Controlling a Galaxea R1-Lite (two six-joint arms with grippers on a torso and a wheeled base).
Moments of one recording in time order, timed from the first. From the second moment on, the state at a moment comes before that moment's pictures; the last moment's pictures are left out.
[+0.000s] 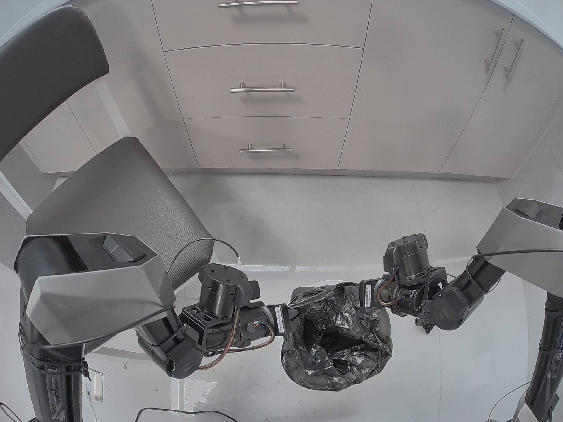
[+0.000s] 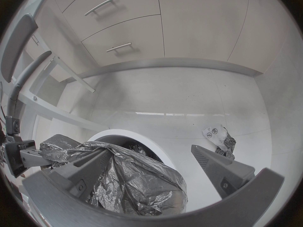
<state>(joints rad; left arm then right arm) -0.64 2.30 -0.73 -1.09 -0.24 -0.61 0.48 2.20 -0.82 -0.73 -0.21 0.27</state>
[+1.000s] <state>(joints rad) -0.59 2.34 -0.90 -0.90 -0.24 -0.58 0.42 2.32 -0.97 -0.75 -0.17 0.27</state>
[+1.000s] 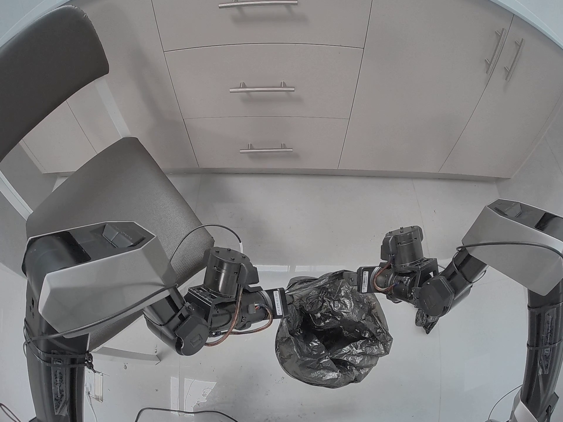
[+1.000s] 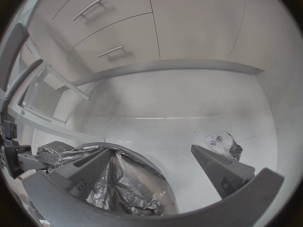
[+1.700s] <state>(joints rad) -0.54 2.42 -0.99 -0.86 -0.23 -0.58 0.39 2.37 -1.04 -0.75 -0.17 0.27</state>
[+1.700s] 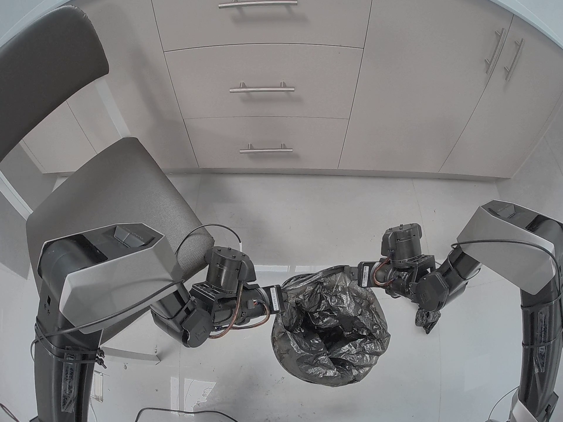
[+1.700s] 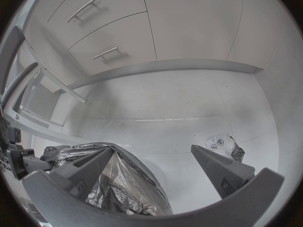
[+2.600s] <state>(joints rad) -0.52 2.45 -1.00 -0.85 -0.15 -0.52 0.39 2.41 -1.06 -0.78 -0.16 0.27</state>
